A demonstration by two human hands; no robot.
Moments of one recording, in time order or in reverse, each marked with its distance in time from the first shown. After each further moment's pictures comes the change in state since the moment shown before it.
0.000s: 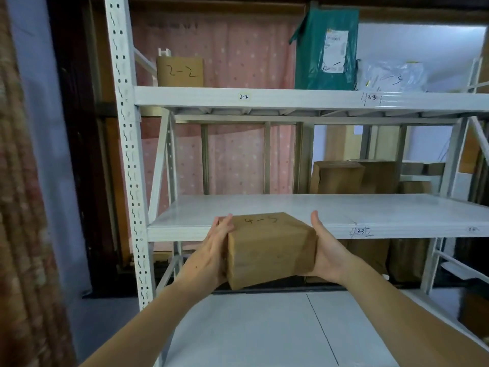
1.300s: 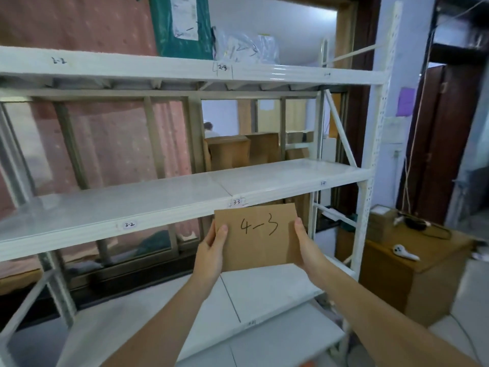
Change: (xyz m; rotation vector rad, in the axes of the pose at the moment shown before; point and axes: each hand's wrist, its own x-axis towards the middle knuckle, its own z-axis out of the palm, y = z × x) left_hand 0.099 0.229 0.212 -1.146 -0.048 -0.654; right_hand -0.147 0.032 -0.218 -0.081 0.739 -0.157
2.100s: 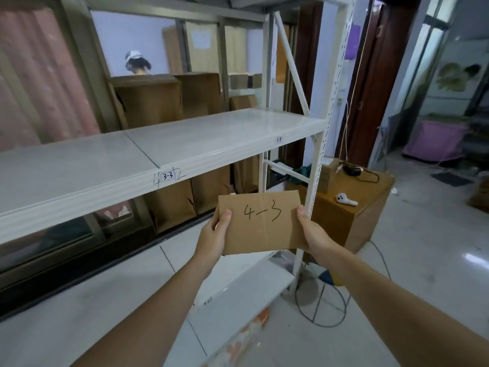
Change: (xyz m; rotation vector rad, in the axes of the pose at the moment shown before) left_hand 0.131 -0.117 0.127 0.069 -0.307 -0.252; right_hand 0.120 0.059 -0.123 -0.104 0.263 0.200
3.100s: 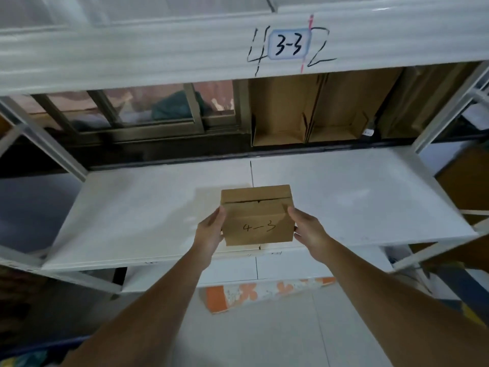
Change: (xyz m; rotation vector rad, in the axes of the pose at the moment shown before) left_hand 0.084 -0.249 -0.175 -0.190 0.633 -0.406; right_hand 0.242 0.171 0.246 -0.316 -0.598 0.217
